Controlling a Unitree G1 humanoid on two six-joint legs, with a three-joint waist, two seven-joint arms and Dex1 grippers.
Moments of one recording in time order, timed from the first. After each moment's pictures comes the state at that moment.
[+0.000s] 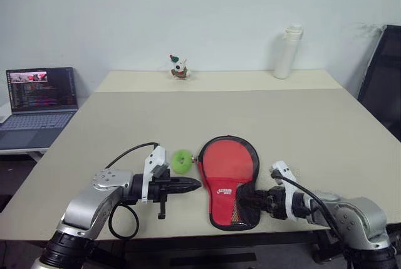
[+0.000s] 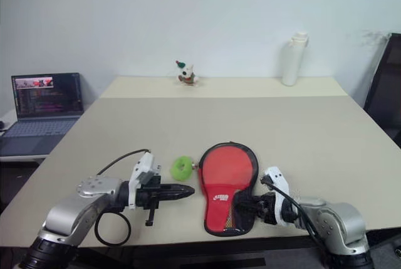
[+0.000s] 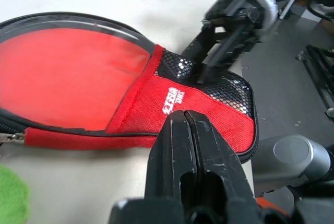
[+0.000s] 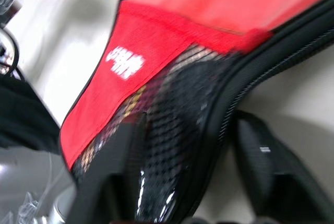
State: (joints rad) left arm -0.30 0.70 -0.05 -0.17 -0.51 0.52 -1.17; right arm -0.23 -0.42 -0.06 -0.44 0.67 1.31 0.54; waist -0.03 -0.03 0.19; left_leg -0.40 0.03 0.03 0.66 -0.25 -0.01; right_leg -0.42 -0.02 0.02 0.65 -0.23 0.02
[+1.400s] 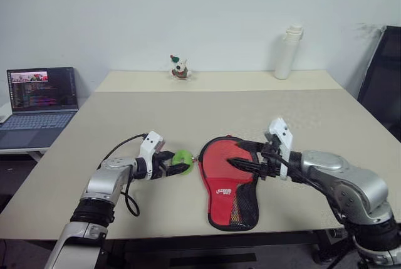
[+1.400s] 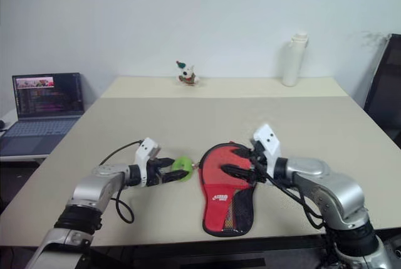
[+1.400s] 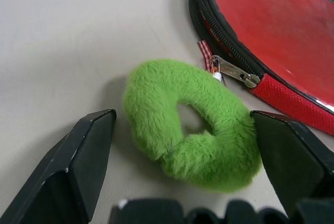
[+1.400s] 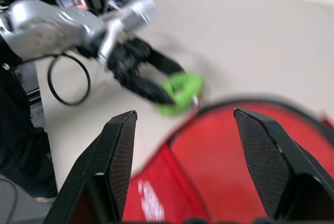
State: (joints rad) left arm -0.59 0.57 -0.04 0.39 -0.28 0.52 -0.94; right arm -0.54 -0.48 0.11 -0.43 0.61 0.90 0.62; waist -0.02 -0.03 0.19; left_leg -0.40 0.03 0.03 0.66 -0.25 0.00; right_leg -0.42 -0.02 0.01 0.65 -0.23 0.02
